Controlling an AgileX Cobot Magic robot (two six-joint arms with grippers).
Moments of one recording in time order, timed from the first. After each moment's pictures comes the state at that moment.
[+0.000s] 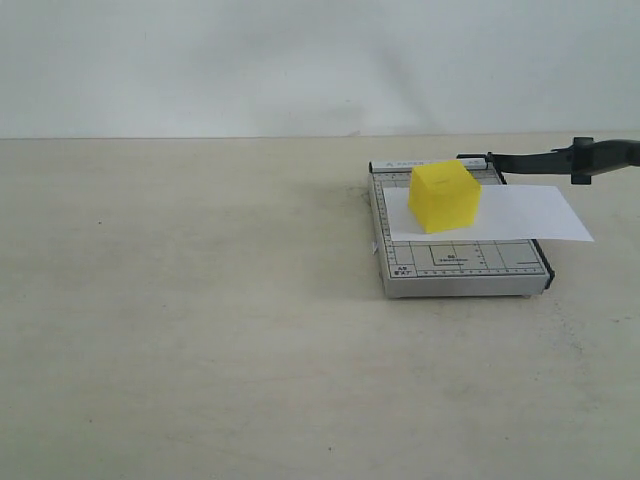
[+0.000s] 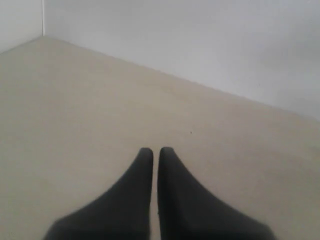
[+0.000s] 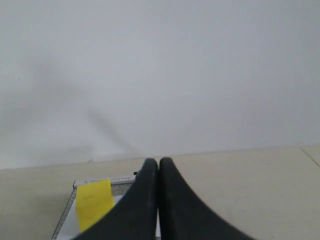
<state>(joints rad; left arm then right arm) 0.02 0.36 -0.08 0.52 0.07 -0.74 0.01 0.36 -0.31 0.36 0.04 -0.27</state>
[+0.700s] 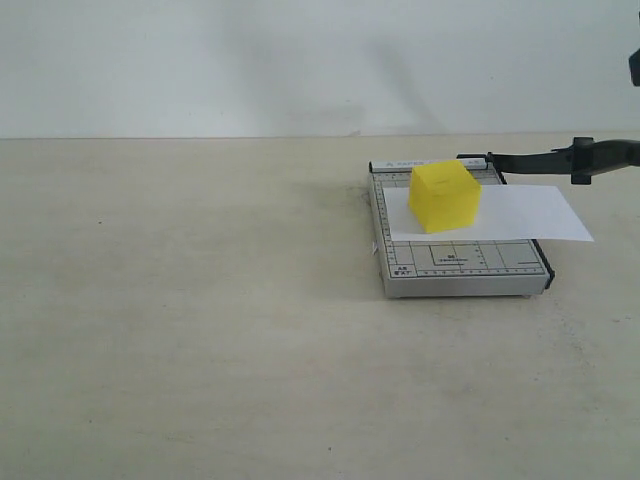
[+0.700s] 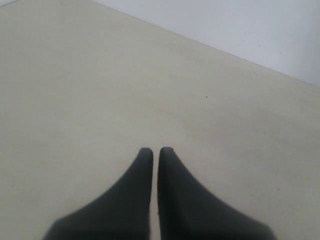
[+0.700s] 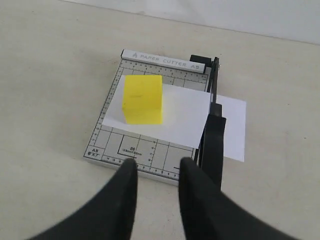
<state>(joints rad) 0.02 0.36 0.00 0.50 0.10 -0.76 0.01 1.15 -1.13 0.35 0.85 -0.39</state>
